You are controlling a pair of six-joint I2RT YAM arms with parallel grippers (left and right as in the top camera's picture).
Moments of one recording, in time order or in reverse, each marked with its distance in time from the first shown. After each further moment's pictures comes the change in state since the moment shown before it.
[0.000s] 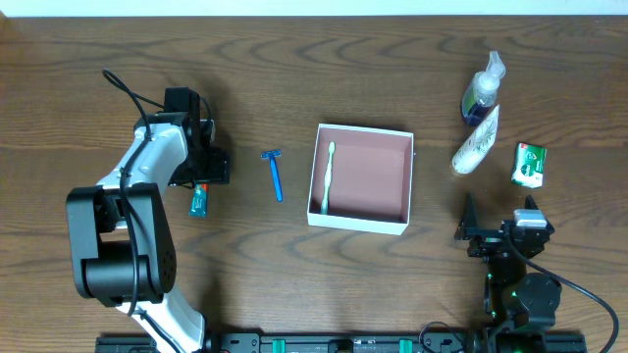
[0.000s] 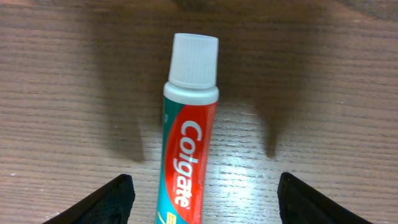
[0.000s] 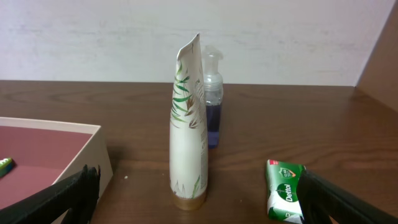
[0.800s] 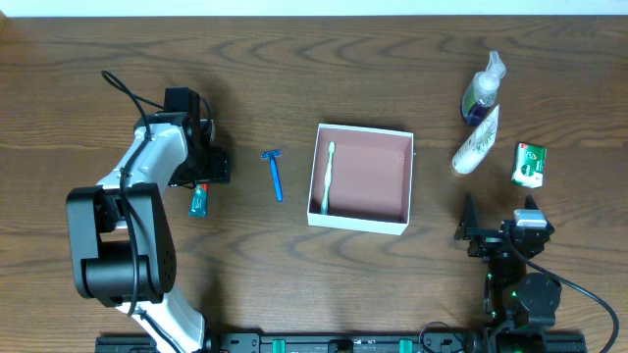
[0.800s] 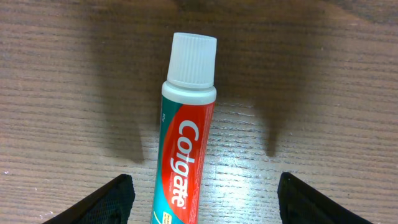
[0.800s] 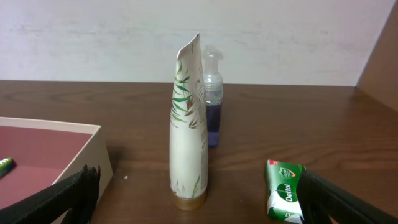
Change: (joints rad) left arm 0.000 0.000 0.000 0.000 0.004 -0.023; right arm 0.000 0.000 0.000 0.000 0.000 0.000
